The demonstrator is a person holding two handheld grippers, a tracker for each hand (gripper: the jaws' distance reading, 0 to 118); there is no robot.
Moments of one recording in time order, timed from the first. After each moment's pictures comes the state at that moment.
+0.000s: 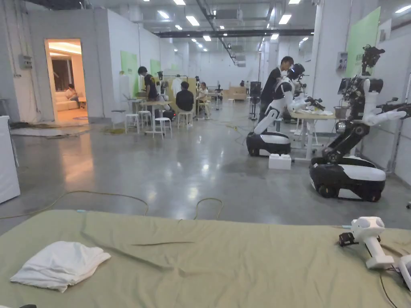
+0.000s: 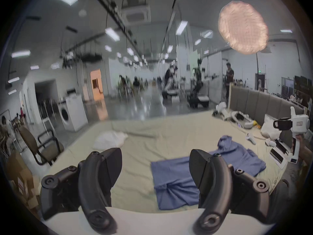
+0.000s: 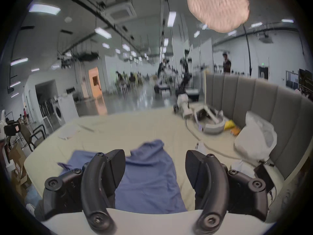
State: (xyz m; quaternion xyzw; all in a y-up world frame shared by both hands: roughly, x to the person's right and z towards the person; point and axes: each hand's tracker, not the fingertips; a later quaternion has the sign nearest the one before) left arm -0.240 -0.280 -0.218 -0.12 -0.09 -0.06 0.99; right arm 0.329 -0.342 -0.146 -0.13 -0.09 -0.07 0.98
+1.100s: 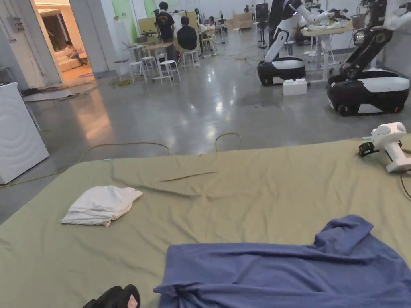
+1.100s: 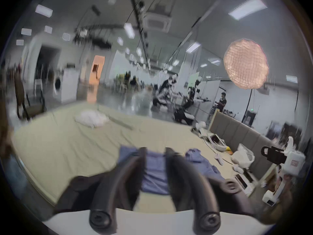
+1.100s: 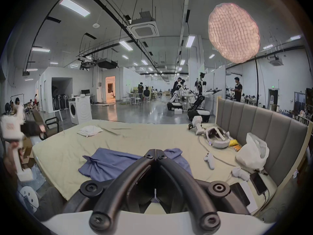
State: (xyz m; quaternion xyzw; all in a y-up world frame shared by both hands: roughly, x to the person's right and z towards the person) left arm -0.230 -0.355 -0.158 -0.17 -0.14 0.15 0.96; right arm 0.215 -0.316 -0.049 -0.10 -0.03 -0.01 0.99
